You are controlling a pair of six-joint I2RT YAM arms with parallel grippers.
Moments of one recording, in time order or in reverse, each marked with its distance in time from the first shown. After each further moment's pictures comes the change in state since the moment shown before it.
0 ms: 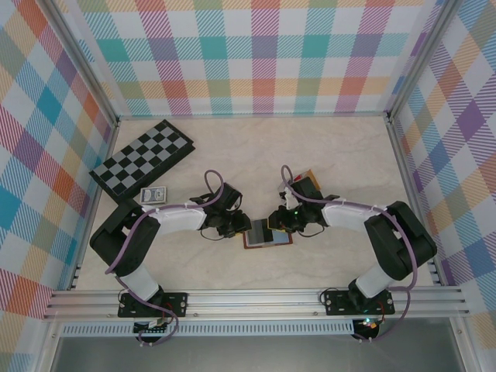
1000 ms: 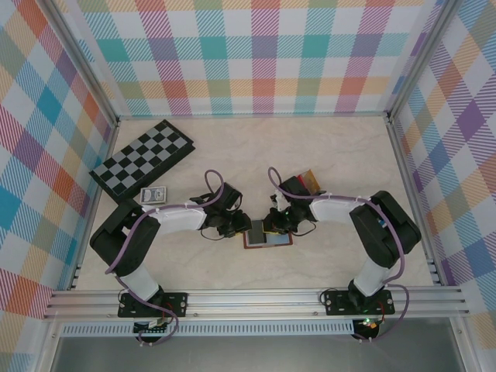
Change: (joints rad) left arm -0.001 0.000 0.002 0.000 -0.001 0.004; right arm 0.066 0.108 0.104 -0.092 0.047 -0.018
